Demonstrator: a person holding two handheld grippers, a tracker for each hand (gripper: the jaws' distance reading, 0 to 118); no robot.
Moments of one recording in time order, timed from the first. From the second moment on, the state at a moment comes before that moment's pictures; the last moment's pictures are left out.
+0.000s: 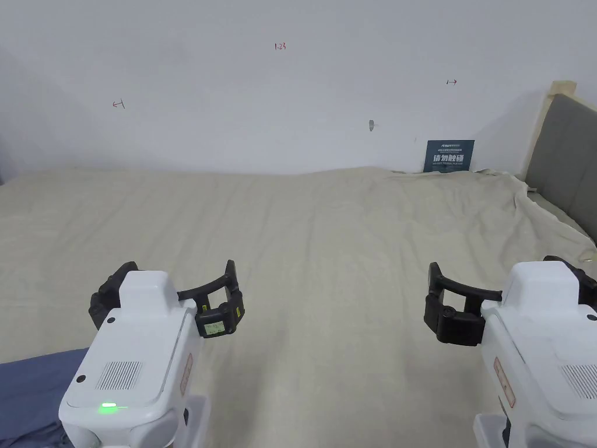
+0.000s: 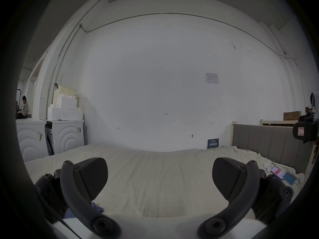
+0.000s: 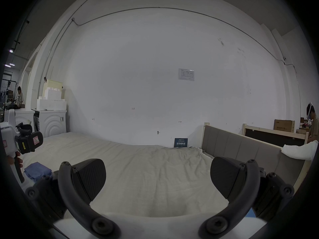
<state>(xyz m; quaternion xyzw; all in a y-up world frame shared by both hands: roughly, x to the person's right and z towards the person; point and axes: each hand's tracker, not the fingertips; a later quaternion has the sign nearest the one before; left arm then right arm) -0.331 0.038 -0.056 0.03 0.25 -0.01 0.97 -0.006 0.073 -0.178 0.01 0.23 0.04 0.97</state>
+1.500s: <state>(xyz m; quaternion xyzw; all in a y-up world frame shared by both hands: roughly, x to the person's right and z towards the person) -0.336 0.042 -0.048 0.04 0.25 -0.01 0.97 0.006 0.068 -0.240 -0.19 0.16 0.00 0.97</state>
